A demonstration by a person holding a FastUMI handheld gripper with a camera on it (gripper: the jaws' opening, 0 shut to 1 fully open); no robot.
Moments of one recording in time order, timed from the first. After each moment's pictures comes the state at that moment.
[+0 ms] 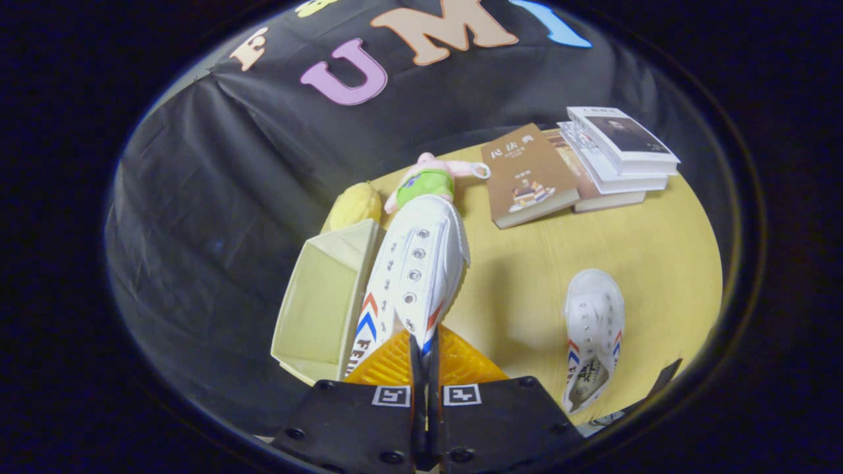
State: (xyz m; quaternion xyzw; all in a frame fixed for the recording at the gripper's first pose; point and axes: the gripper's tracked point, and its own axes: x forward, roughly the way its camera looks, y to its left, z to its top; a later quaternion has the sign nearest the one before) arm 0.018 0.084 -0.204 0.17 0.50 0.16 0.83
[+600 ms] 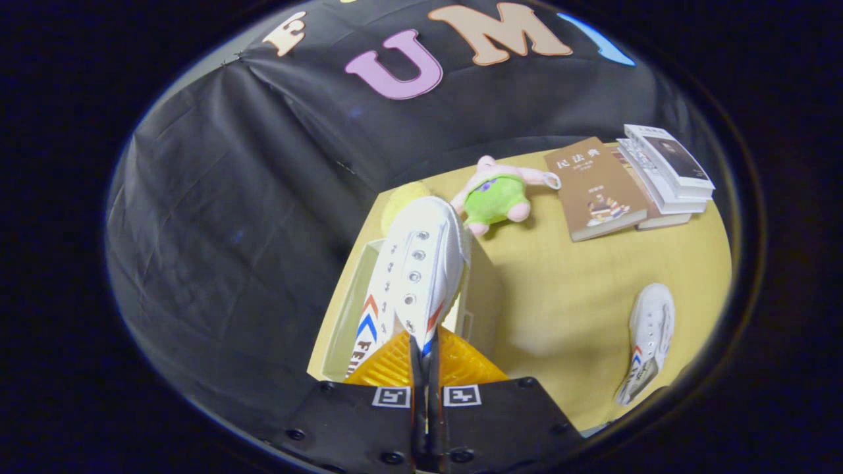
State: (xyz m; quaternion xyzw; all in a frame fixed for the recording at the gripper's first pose) arm 0.019 0.202 -0.187 0.17 0.50 0.21 0.82
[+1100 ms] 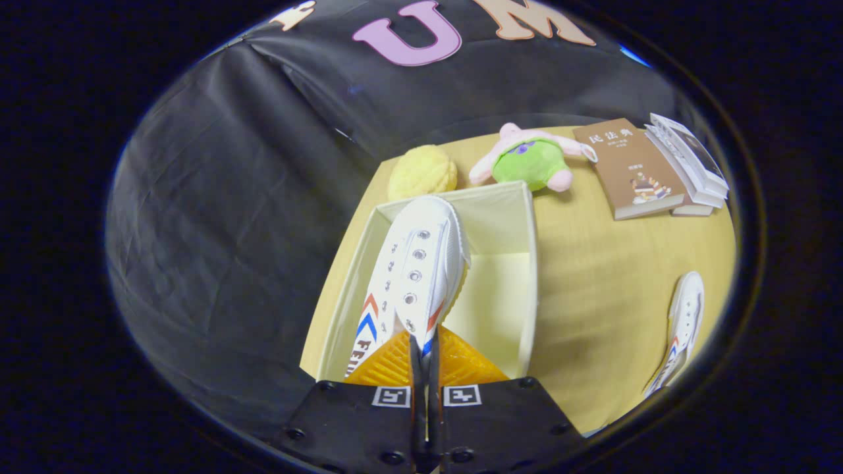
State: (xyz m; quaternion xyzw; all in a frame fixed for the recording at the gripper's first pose) arm 0.004 0.266 -0.245 0.14 0.54 0.21 0.80
